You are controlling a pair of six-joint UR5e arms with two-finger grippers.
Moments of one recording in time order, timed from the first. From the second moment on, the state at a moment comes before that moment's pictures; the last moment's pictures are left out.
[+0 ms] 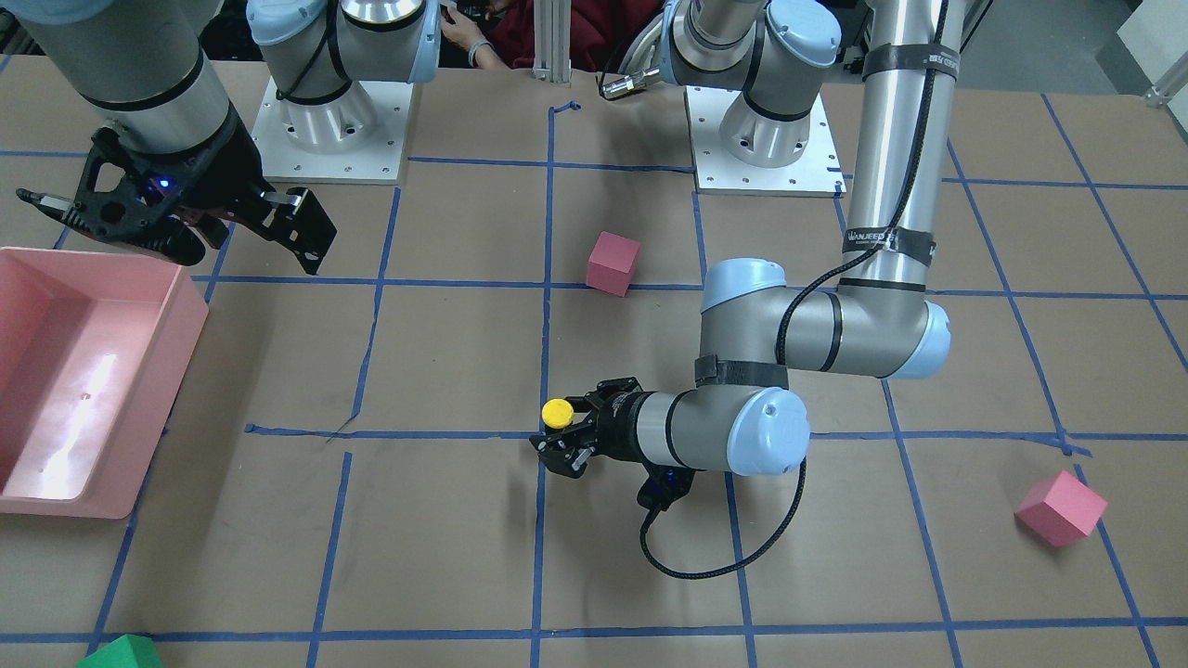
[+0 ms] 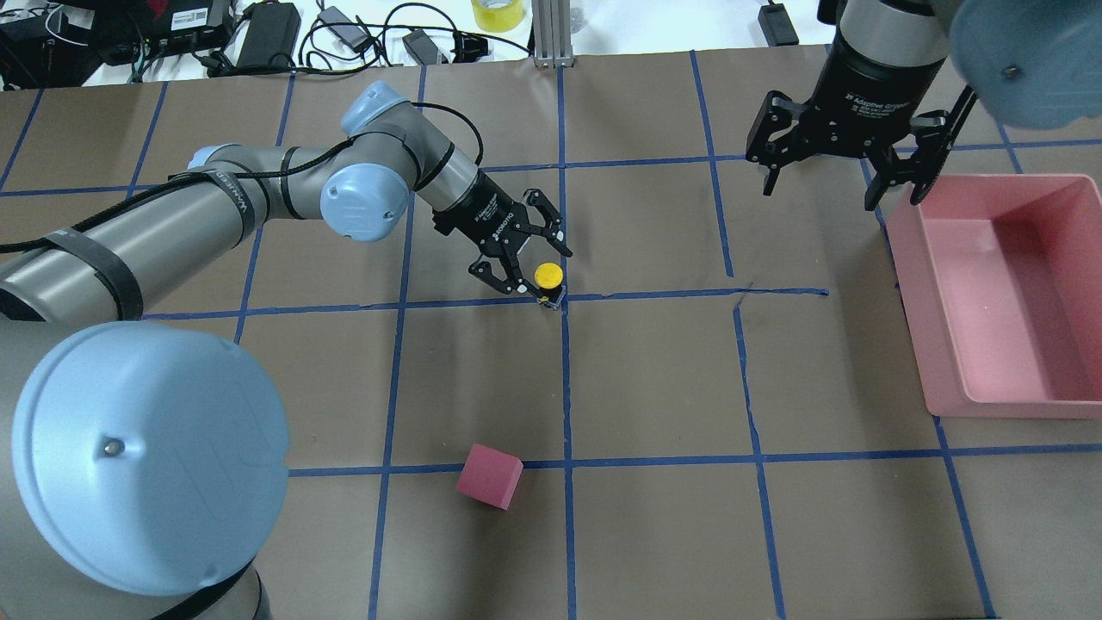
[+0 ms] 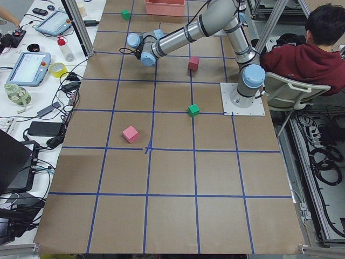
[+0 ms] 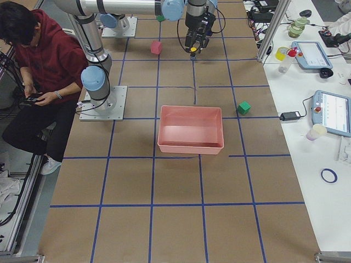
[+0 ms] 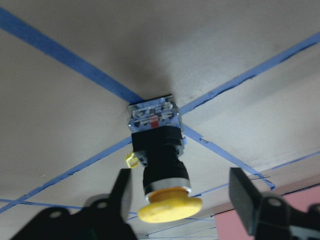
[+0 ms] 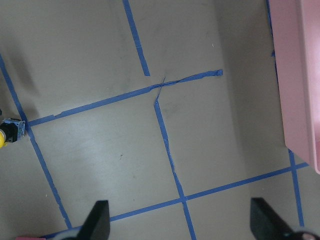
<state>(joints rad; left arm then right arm) -1.67 -2.19 -1.56 -1.29 0.89 -0.84 1.56 -1.51 1.53 -1.52 -1.59 0.26</state>
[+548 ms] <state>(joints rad) -1.69 -2.06 -1.49 -1.32 1.18 -0.66 1.56 -1.52 1.53 -1.52 -1.59 0.26</state>
